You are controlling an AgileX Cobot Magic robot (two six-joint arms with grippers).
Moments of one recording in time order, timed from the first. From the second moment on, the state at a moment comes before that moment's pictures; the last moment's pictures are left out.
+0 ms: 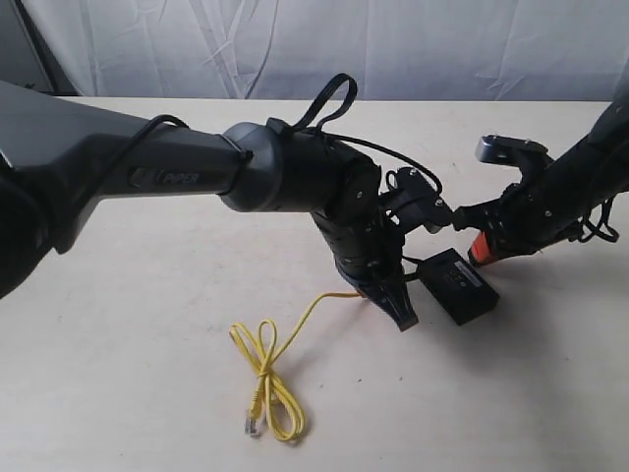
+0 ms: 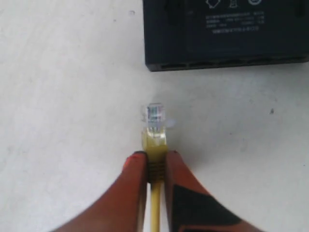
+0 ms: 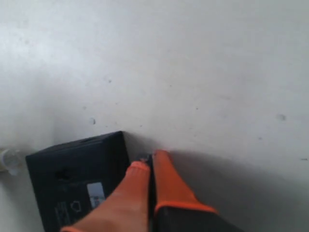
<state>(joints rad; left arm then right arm) -0.86 2.21 -1.54 -0.10 0.60 0.35 0.03 1.98 -1.06 0.66 0.67 -0.66</state>
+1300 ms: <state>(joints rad) -0.88 2.24 -1.55 -0.21 0.52 0.48 -0.04 2.06 -1.06 0.87 0.76 -0.56</state>
